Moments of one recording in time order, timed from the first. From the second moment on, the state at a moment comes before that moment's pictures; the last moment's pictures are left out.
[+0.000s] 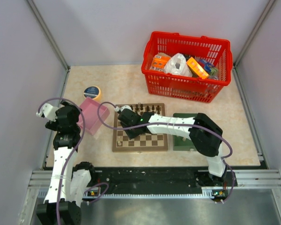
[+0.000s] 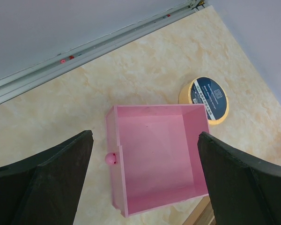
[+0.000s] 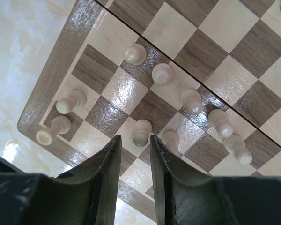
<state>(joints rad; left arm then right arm) 0.12 0.74 0.64 -0.31 -0.54 -0.70 1.12 1.96 1.49 -0.52 0.16 0.44</state>
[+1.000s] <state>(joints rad) 0.12 0.74 0.64 -0.31 -0.54 -0.70 1.12 2.00 1.53 -0.54 0.17 0.43</state>
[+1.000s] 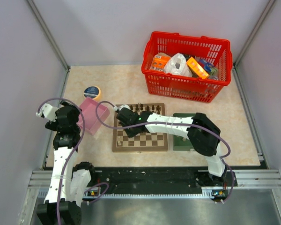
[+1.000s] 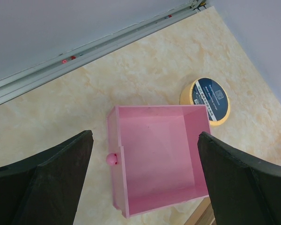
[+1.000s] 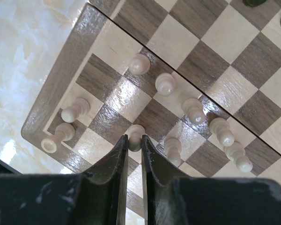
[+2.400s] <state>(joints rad) 0.12 0.74 0.64 -0.31 -0.54 -0.70 1.16 2.04 1.59 -0.54 0.15 0.41</state>
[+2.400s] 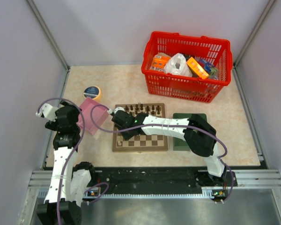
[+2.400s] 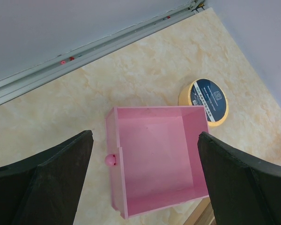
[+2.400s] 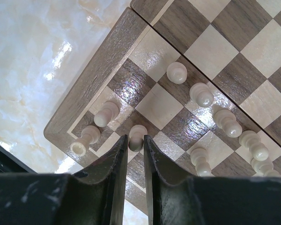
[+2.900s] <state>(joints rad) 0.13 0.74 0.64 -0.31 -0.54 -0.70 1.16 2.02 1.59 -0.54 0.17 0.40</state>
